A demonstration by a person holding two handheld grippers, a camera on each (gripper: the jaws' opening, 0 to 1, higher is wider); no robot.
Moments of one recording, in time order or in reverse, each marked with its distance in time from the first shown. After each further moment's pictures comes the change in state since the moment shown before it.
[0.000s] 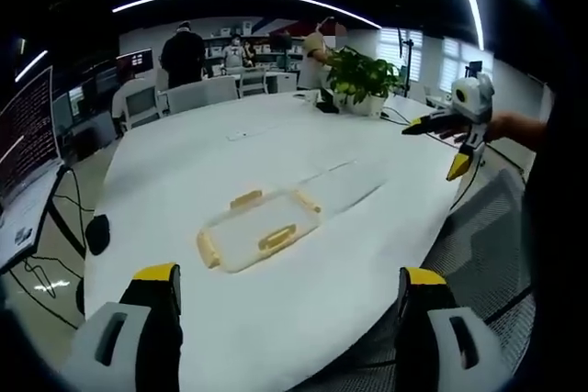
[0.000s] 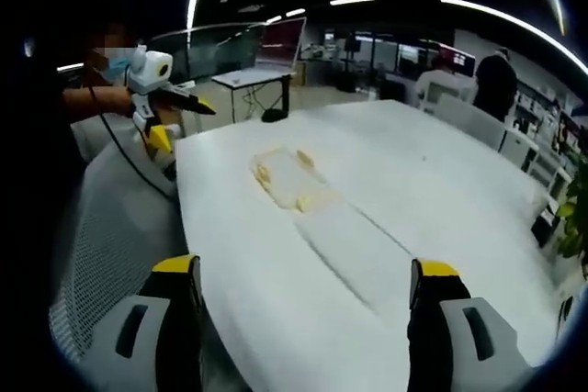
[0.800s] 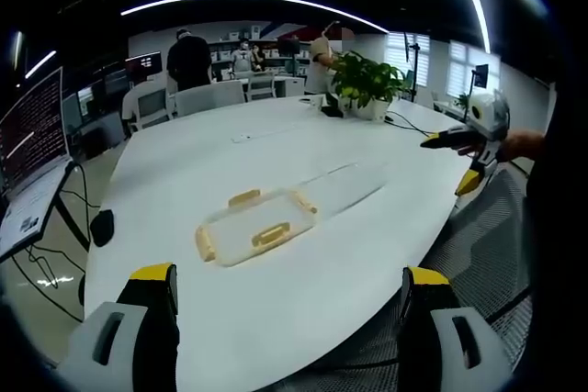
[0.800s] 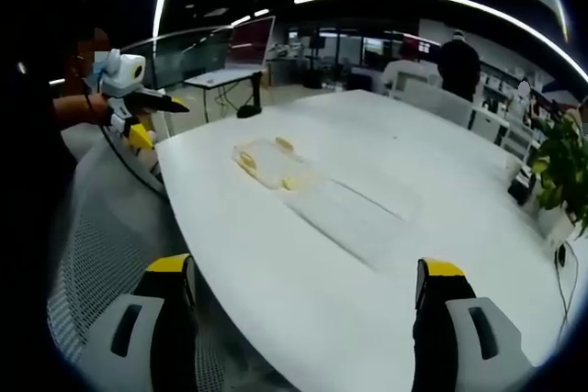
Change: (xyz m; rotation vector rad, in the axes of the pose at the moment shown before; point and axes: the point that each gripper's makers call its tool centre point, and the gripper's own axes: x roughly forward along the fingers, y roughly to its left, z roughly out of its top) left arm -0.011 -0.019 -0.007 -0.034 -0.036 0.057; right arm -0.028 0.009 -0.038 0.116 -0.005 -0.157
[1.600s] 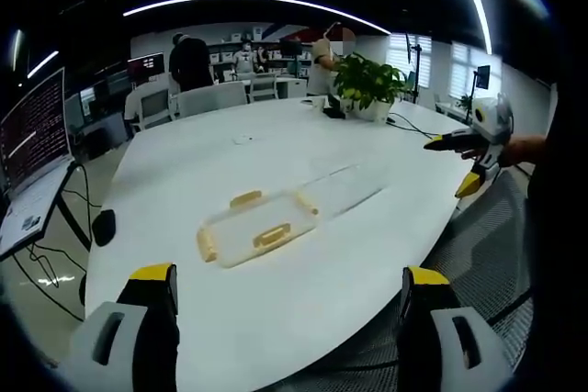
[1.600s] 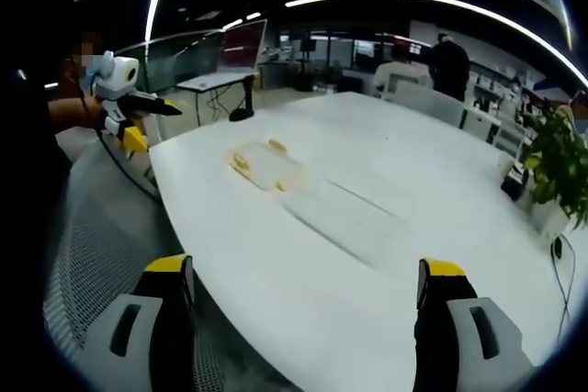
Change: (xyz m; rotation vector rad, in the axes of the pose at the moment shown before) left arm -0.002 0.001 -0.001 -0.002 -0.006 0.013; right arm -0.001 0.001 -0.003 0.018 -0.017 -0.045
